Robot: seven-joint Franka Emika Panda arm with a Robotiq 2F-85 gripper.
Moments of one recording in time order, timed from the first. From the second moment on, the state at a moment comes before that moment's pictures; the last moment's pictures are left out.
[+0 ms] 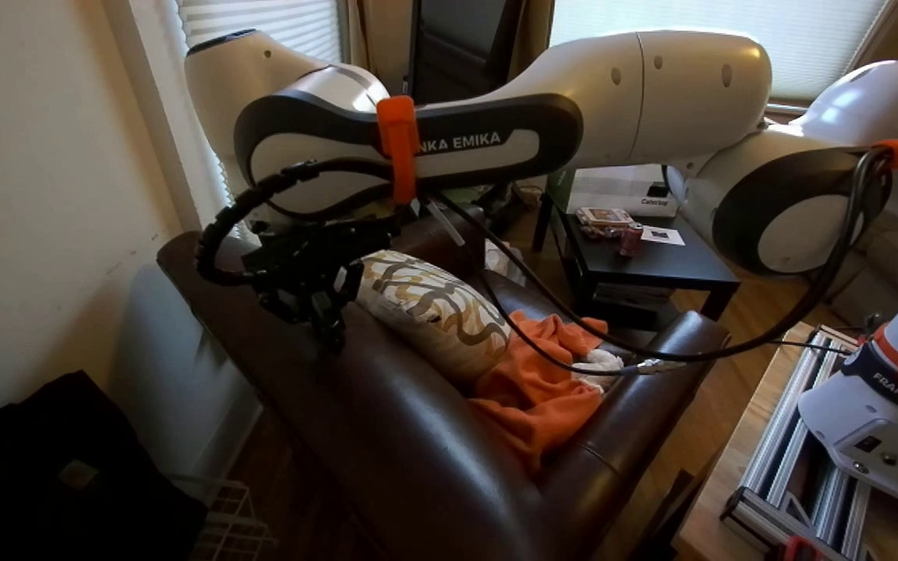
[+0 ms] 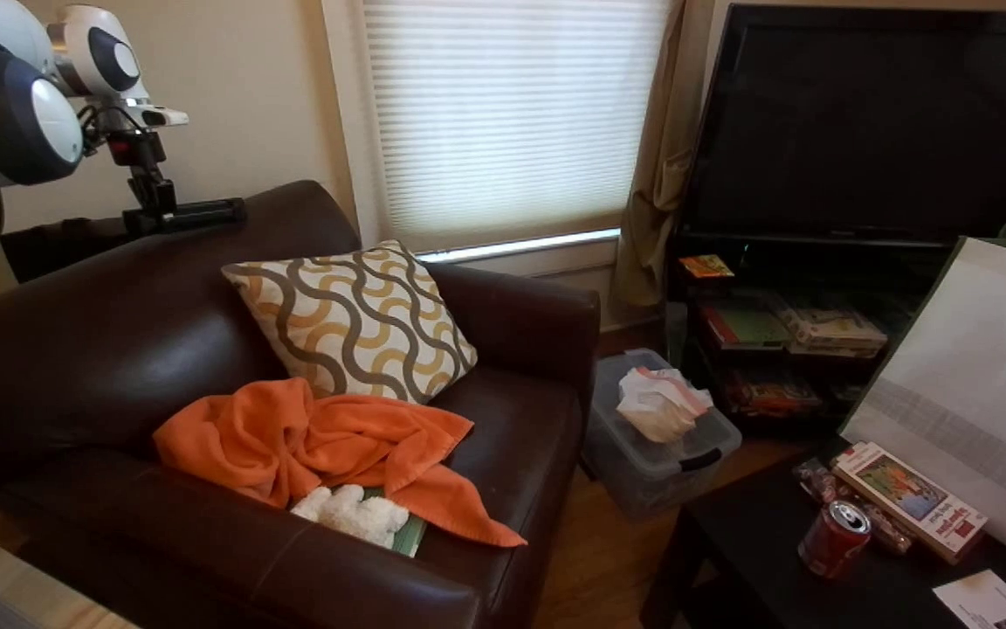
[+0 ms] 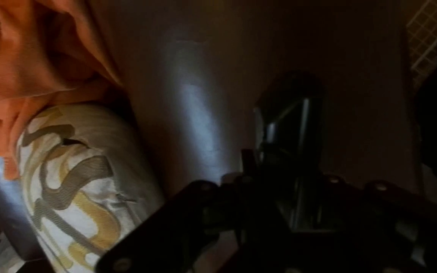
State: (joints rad) arm 0.74 1.26 0.00 -0.45 -0.06 1.57 0.96
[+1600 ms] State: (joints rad) arm 0.80 1.25 -0.04 -0.45 -0.15 1.69 0.79
